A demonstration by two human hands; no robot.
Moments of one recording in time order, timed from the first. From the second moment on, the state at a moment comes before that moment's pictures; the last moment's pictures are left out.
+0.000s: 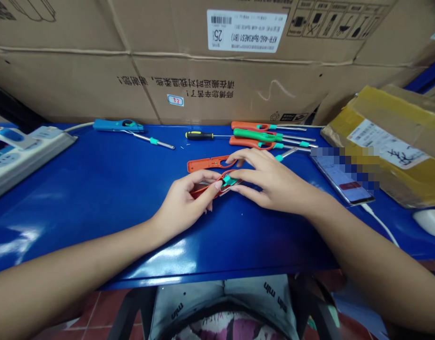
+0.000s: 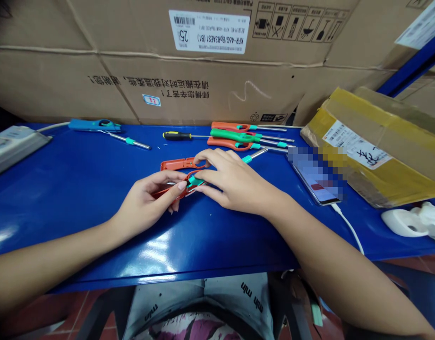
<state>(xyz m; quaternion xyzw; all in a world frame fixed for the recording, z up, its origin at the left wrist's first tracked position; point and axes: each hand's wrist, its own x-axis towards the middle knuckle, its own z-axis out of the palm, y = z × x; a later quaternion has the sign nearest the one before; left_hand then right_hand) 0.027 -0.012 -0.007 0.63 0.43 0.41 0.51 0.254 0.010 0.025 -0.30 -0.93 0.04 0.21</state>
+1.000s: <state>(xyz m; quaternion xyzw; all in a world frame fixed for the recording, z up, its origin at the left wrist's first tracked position) 0.024 -0.013 -0.015 0.70 0.39 0.36 0.48 0.253 0.021 0.010 -0.27 -0.89 0.16 0.31</state>
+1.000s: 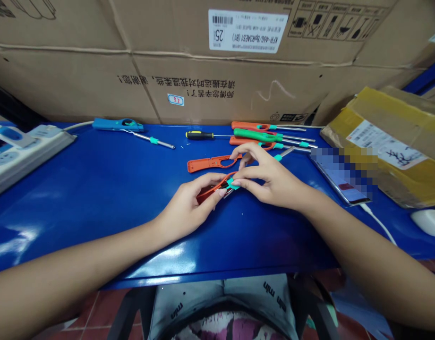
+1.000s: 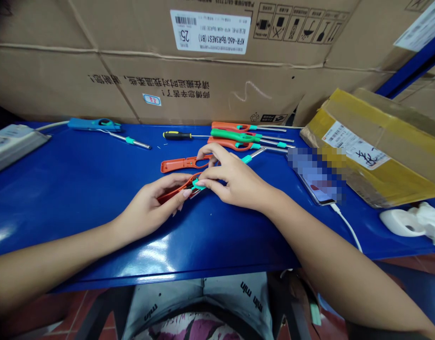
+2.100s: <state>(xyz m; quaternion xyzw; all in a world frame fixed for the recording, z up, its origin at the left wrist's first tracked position) 0.026 -0.012 -0.011 0.68 0.37 0.39 0.50 0.258 0.009 0.028 -0.37 -0.91 0.05 0.16</state>
